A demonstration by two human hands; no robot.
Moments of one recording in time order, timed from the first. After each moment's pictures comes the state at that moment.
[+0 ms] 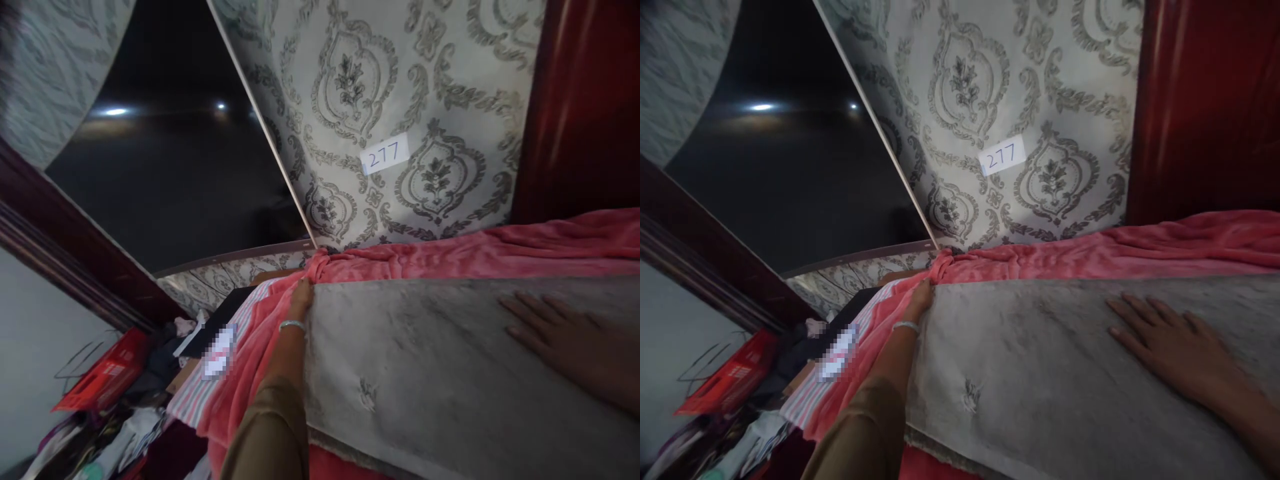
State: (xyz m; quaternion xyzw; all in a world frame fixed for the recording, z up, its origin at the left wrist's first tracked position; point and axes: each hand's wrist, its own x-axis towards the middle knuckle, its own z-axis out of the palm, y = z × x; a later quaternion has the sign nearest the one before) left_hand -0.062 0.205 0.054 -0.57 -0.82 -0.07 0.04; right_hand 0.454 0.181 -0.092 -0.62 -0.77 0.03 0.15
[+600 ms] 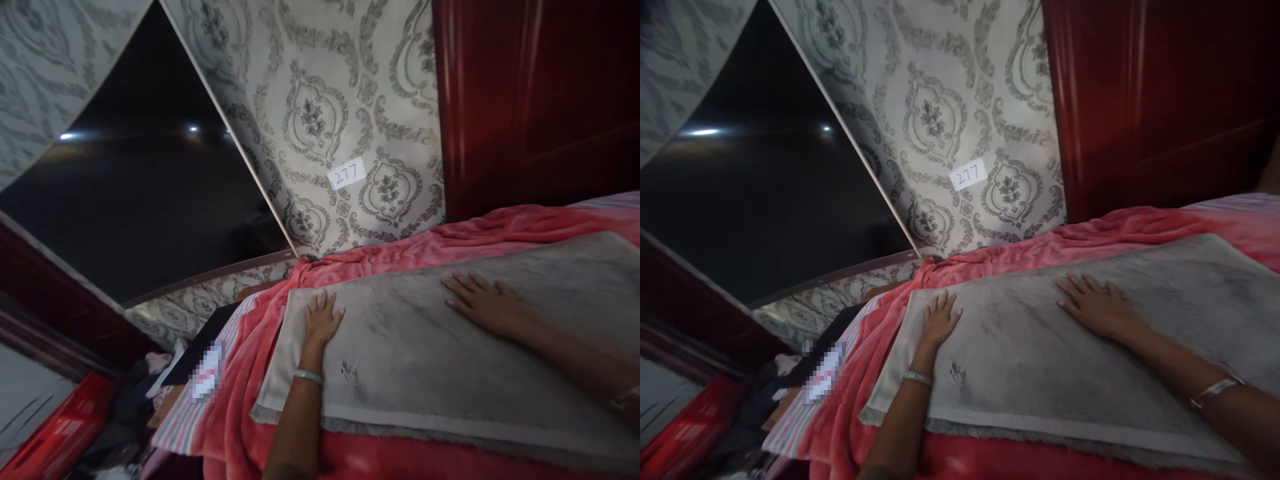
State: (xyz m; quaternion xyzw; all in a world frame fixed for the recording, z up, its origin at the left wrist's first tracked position) left_hand 0.032 0.136 0.019 -0.69 -0.73 0.00 0.01; right_hand 0.422 0.159 -0.027 -0.63 -0.77 0.06 0.09
